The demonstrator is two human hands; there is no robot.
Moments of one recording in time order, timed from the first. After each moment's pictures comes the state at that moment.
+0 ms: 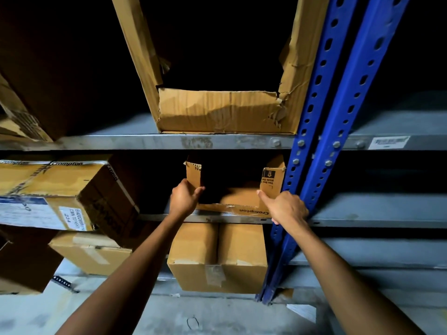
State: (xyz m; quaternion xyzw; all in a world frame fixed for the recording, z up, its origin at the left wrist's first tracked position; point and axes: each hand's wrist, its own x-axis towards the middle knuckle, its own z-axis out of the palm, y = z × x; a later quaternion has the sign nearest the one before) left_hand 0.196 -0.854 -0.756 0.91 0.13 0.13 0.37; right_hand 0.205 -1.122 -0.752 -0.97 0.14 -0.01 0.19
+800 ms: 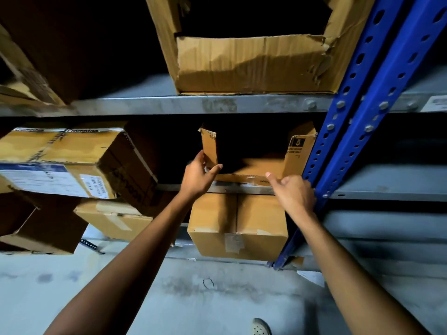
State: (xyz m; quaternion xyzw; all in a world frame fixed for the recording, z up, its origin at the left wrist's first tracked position) left_hand 0.171 -0.835 -0.759 0.91 0.03 0.13 0.39; right_hand 0.164 -1.082 -0.771 -0.95 0.11 -0.05 0.30
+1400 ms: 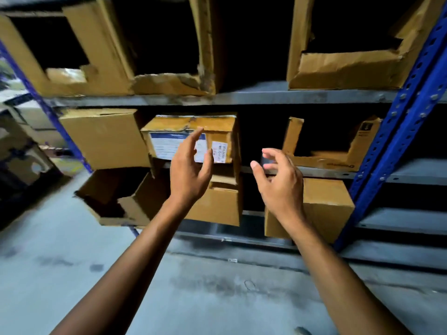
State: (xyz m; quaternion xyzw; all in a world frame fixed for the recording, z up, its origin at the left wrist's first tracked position) left_hand -0.117 -0.639 -0.646 0.83 -0.05 0.41 0.37; right_hand -0.095 -0.834 -0.673 -0.80 -0.15 -0.31 0.49
